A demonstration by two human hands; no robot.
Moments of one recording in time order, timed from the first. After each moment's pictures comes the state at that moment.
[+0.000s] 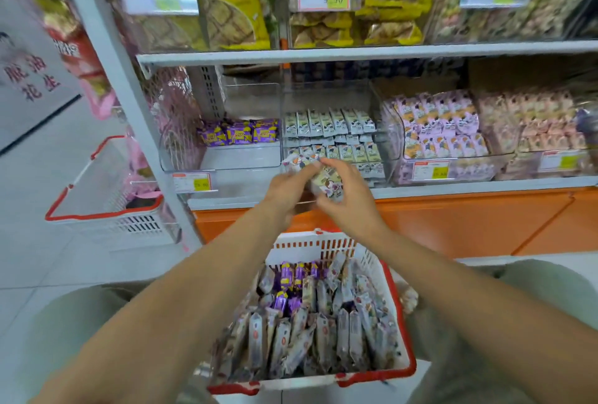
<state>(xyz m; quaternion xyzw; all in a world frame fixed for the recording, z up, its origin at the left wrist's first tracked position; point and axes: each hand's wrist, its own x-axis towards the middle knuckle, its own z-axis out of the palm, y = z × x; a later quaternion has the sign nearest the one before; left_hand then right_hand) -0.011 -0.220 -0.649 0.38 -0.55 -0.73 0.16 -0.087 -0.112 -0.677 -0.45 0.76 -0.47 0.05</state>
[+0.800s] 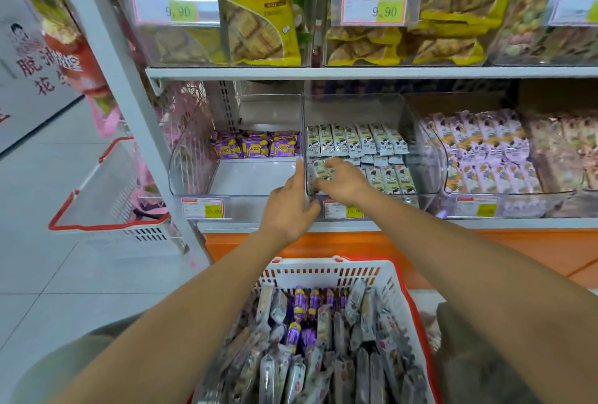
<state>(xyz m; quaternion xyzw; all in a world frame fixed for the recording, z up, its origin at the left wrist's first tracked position) -0.022 -0.299 -0.676 0.27 -0.92 -0.24 0.12 -0.160 -0.242 -0.660 -0.39 0.87 -0.25 0.19</state>
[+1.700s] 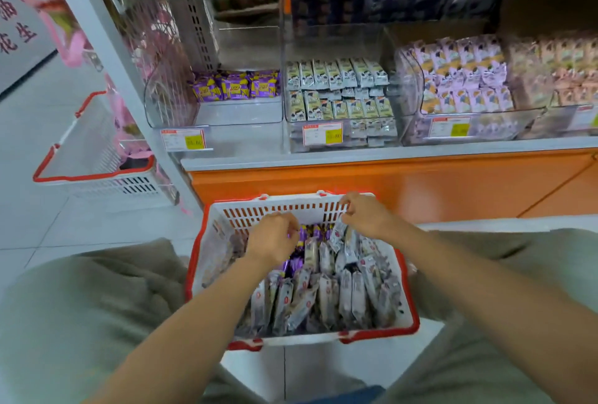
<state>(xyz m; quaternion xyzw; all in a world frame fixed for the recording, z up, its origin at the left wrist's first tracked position) 0.062 -0.220 -0.794 0.28 -0.93 -0.24 0.00 -0.108 -0.091 -0.768 -0.40 0.86 -0.16 0.27</state>
